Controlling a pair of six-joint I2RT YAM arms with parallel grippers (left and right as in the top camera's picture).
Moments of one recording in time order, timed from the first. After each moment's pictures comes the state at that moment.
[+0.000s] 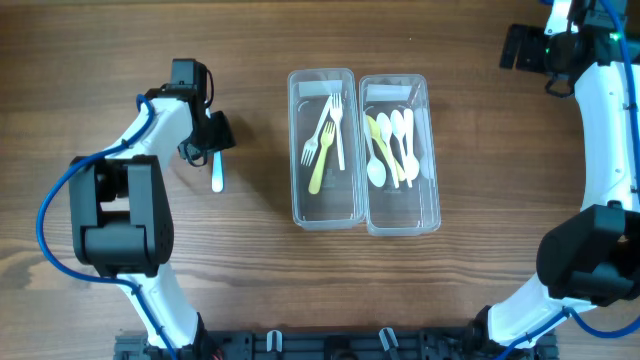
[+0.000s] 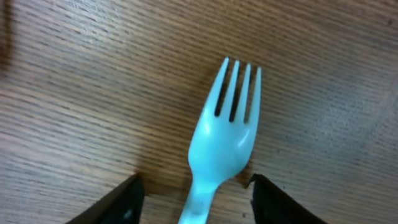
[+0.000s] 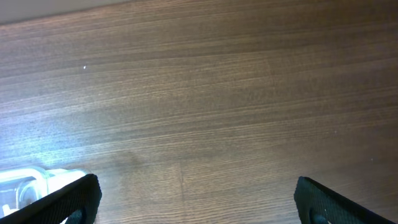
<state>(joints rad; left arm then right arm) -0.02 2.03 1.33 -0.70 0.01 -0.35 -0.18 1.85 1.78 -0.87 0.01 -0.01</state>
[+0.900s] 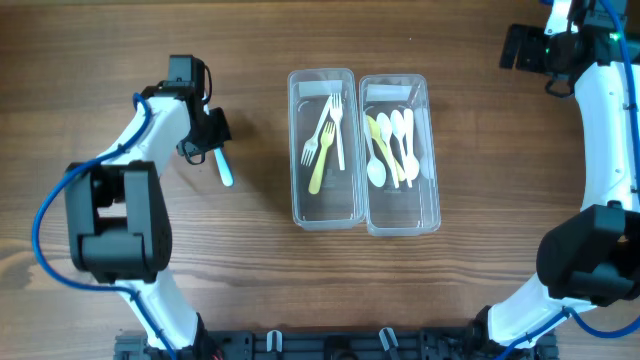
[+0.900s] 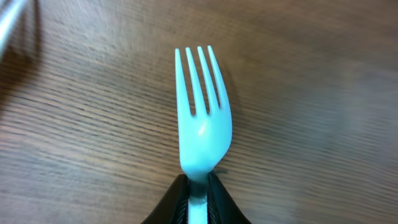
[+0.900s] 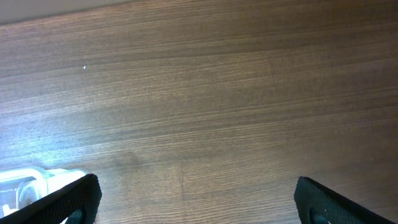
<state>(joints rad) -0.03 1.97 1.34 -0.72 0.01 -0.34 -0.18 1.85 1.78 -0.87 0.01 -0.01</state>
